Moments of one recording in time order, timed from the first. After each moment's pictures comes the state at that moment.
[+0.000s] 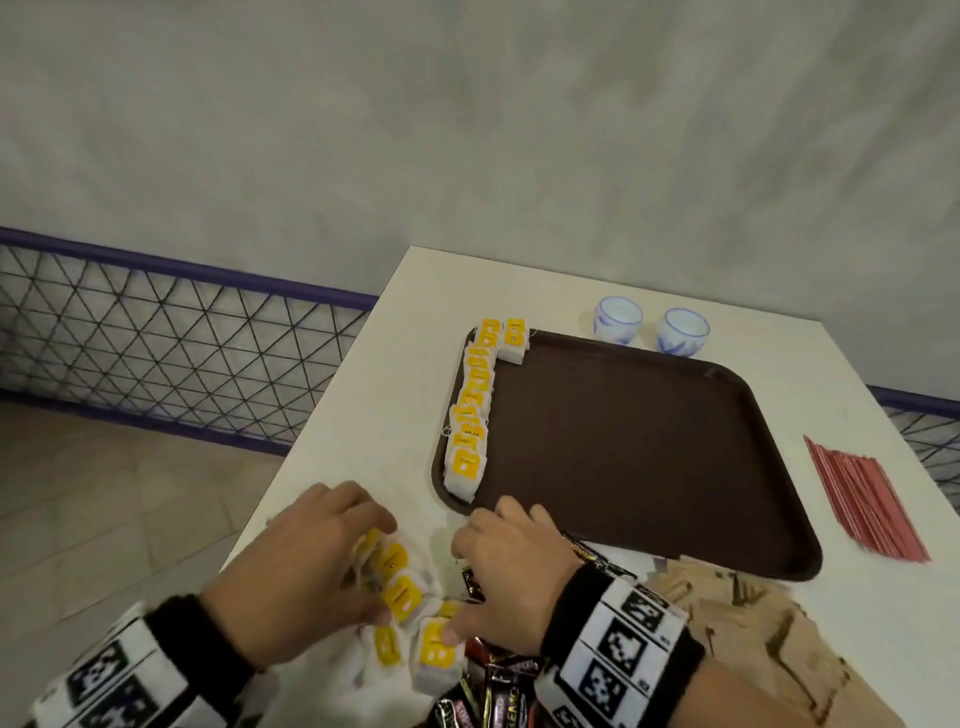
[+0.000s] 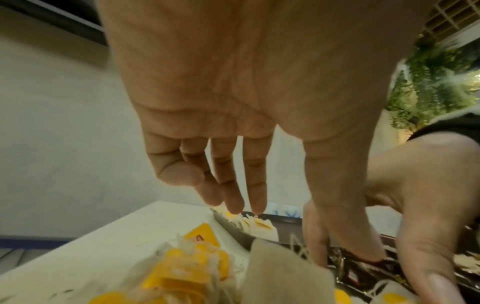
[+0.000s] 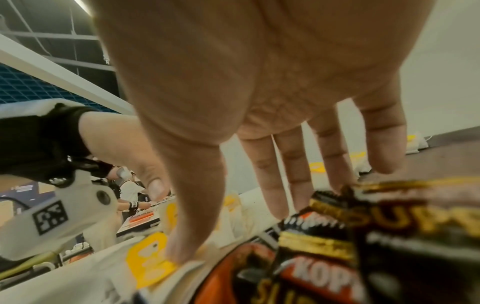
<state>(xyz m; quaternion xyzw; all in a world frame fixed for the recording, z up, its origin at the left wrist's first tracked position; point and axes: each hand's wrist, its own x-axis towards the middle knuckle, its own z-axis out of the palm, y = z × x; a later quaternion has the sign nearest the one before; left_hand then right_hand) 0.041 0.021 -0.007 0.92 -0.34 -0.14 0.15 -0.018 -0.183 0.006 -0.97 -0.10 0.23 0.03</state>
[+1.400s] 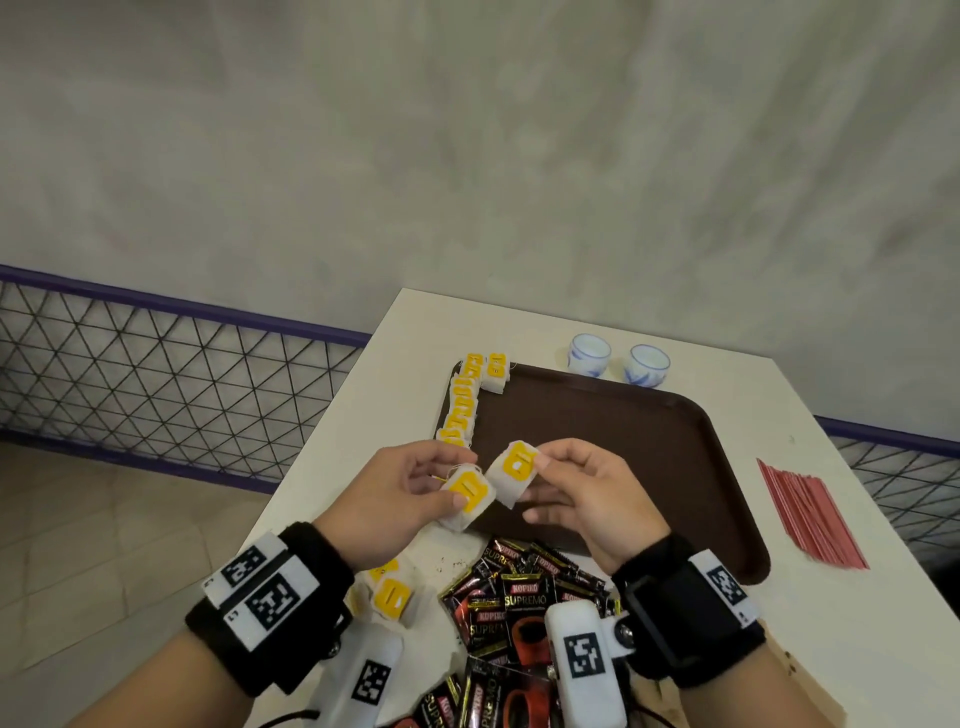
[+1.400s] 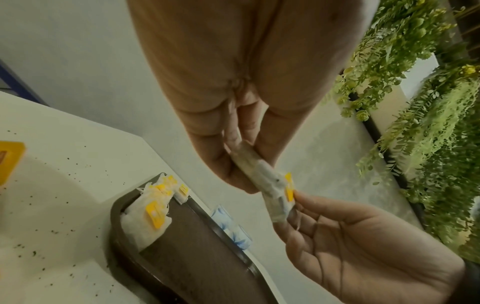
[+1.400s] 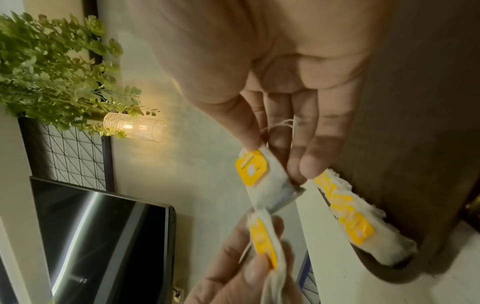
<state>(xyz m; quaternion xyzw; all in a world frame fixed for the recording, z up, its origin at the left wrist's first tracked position) 0.039 -0.049 0.030 0.73 -0.24 -0.19 0.61 -0.028 -0.244 0.041 -0.65 0.17 -0.02 0.74</state>
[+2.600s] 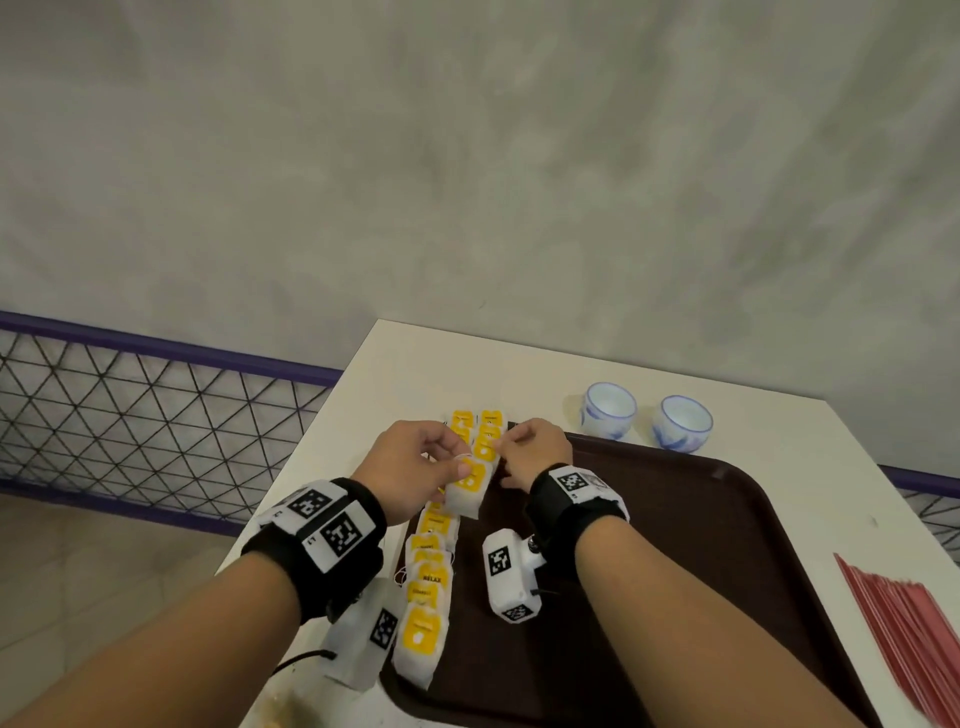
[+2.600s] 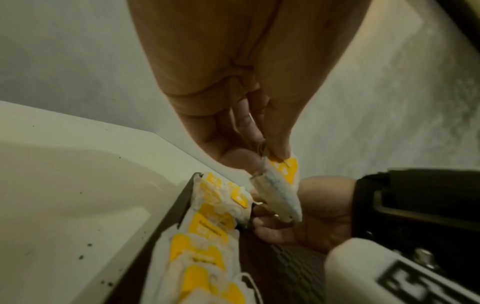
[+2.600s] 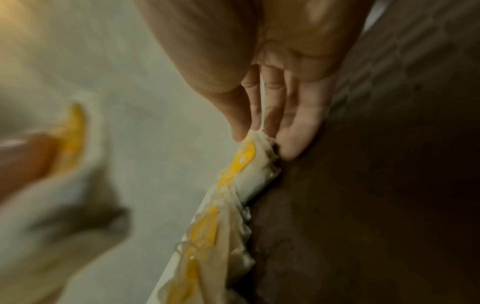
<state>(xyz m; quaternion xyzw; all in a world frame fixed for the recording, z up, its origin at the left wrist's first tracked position) 0.217 -0.145 -0.005 0.81 -0.20 -0.16 0.52 0.222 -0.321 -0.060 -0.80 0.31 -0.09 0.51</state>
